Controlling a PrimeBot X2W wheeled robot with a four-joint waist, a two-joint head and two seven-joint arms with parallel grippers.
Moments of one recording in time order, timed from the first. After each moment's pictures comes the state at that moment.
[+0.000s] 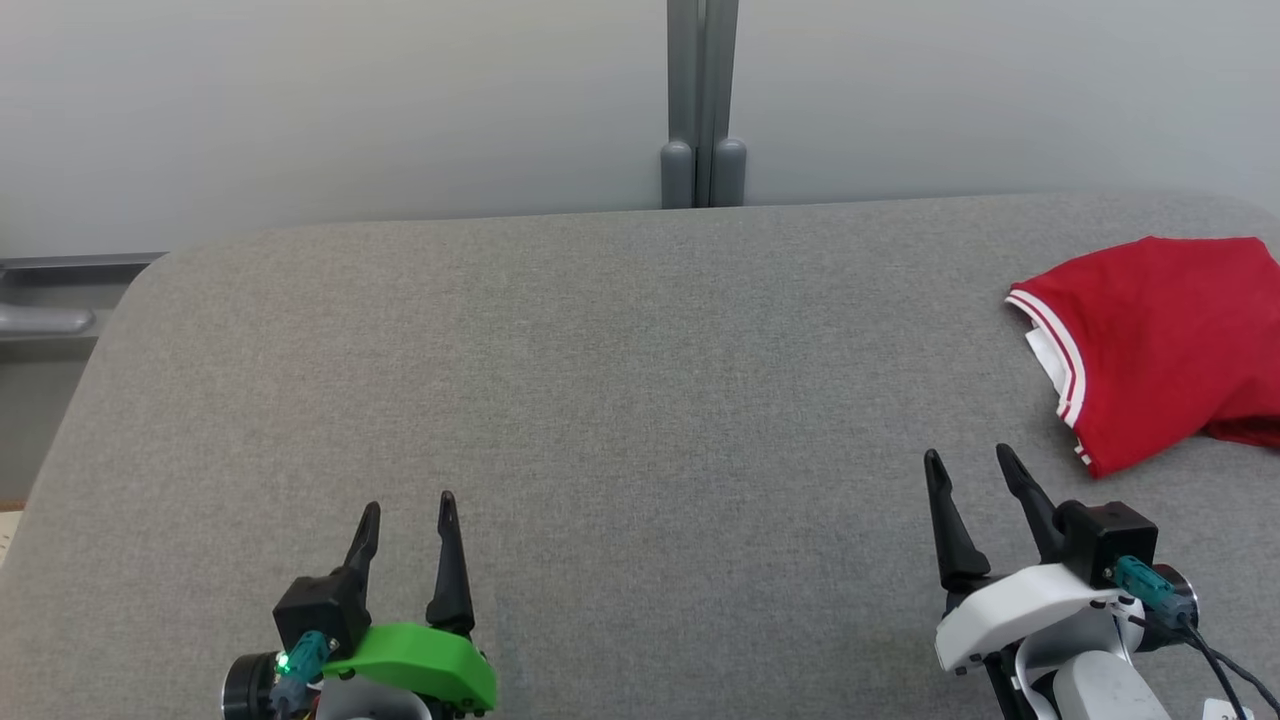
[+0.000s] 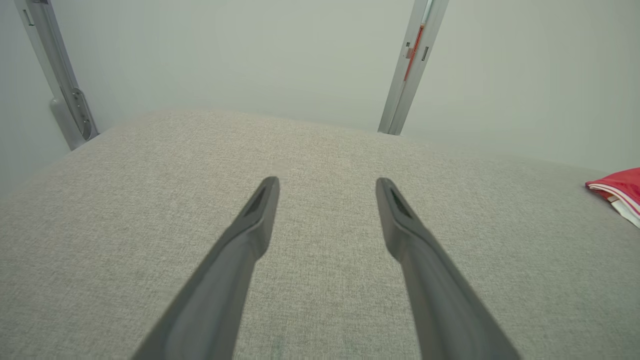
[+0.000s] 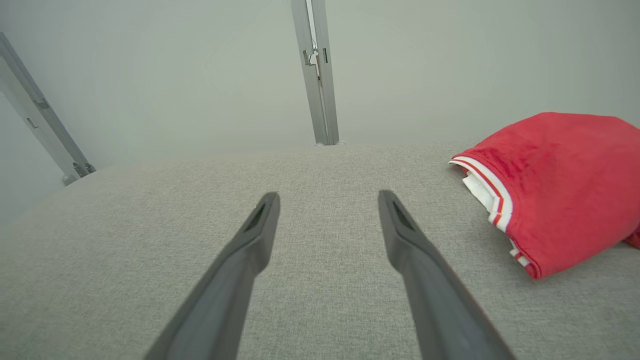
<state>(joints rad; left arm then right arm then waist) -0.08 0.07 -0.26 0.33 -0.37 0.12 -0.26 -0.08 -0.05 0.04 0.31 0.17 0.13 -0.23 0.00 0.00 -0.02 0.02</state>
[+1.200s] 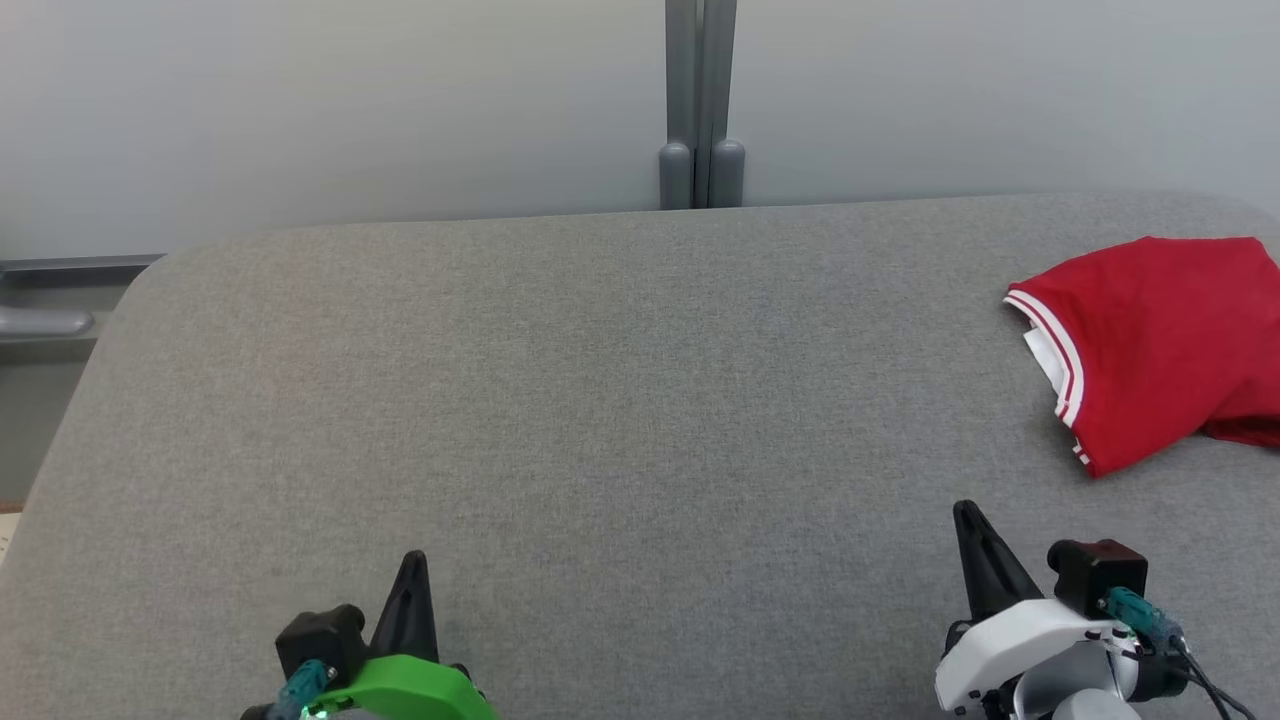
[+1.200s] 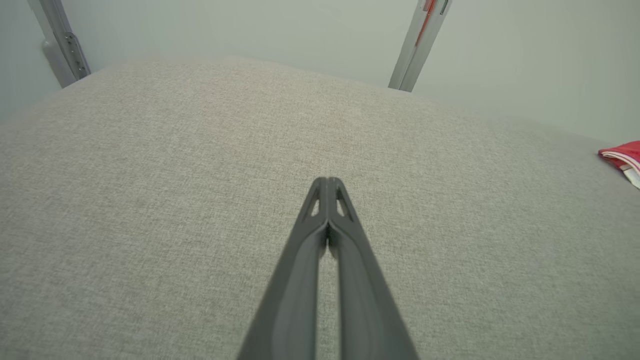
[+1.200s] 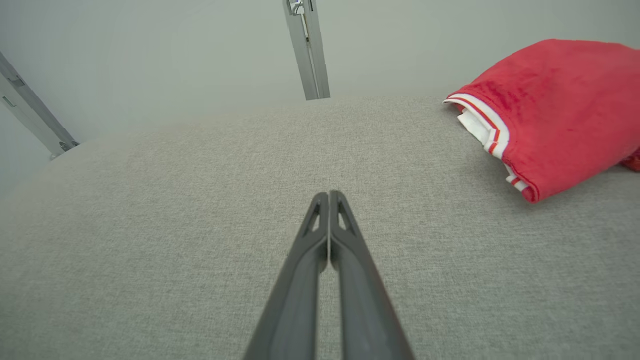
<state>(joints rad) -0.05 0.05 -0.25 0.42 -0.41 0.09 -0.24 -0.05 -0.04 0.04 0.38 0.21 0.13 -0.20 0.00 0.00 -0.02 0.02</state>
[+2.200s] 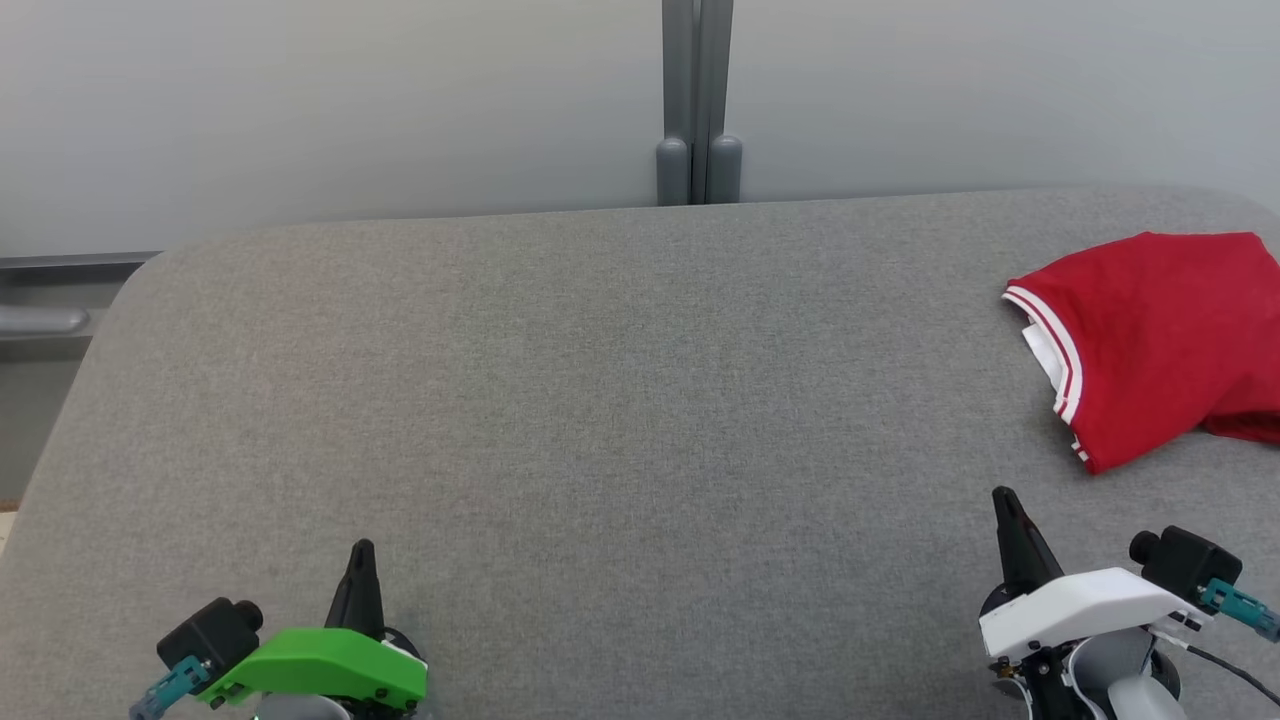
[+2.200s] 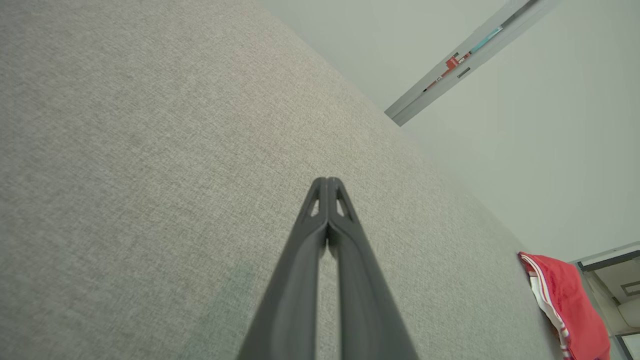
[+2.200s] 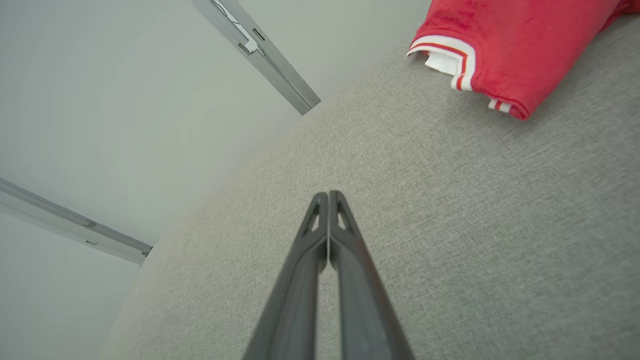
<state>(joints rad) -0.05 0.05 -0.12 0.36 -0.84 0.01 -0.11 -0.05 -0.04 -0.01 0.33 0.71 0.13 -0.09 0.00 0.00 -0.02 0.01</state>
